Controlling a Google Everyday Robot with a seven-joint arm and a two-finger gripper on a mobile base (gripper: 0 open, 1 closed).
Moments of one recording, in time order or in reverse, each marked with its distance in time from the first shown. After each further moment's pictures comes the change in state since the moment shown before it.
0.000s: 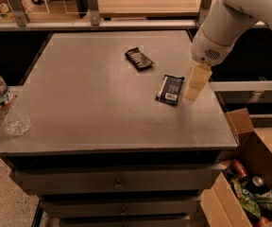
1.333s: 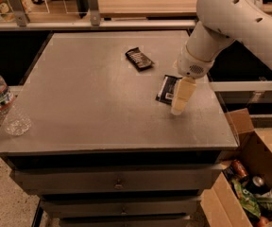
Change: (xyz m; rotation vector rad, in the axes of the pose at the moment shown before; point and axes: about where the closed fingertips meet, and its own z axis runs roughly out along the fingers) arm -0.011 0.003 0.059 -0.062 -0.036 -0.062
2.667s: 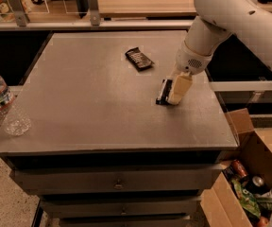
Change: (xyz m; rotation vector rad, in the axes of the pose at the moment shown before) arm -0.005 -0.005 -0.002 -0.070 0.006 0.034
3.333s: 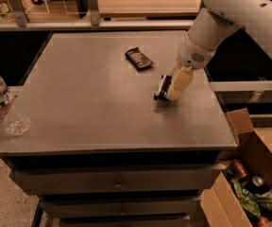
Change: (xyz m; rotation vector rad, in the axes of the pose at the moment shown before) arm -0.012 0.004 -0.017 -0.011 -0.064 0.005
